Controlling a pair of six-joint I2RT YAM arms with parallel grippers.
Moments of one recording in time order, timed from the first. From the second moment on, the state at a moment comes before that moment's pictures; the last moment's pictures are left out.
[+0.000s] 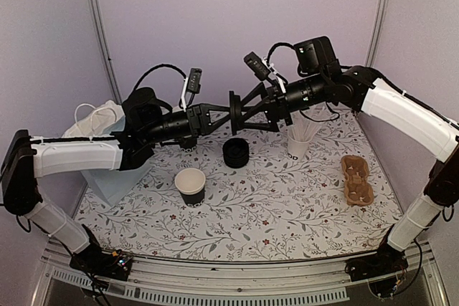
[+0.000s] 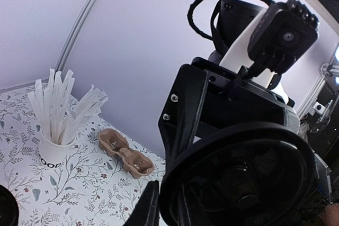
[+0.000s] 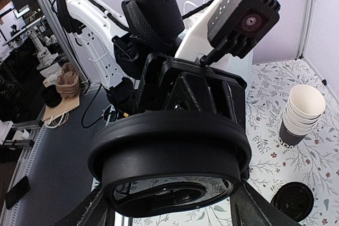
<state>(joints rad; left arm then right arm) -0.77 1.49 0.95 0.70 0.56 -0.67 0.78 1.62 1.68 -0.56 -0.81 -0.18</state>
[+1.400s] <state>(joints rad) -0.76 1.52 1.16 -0.77 -0.14 -0.48 0.68 1.39 1.22 -0.49 -0.56 -0.31</state>
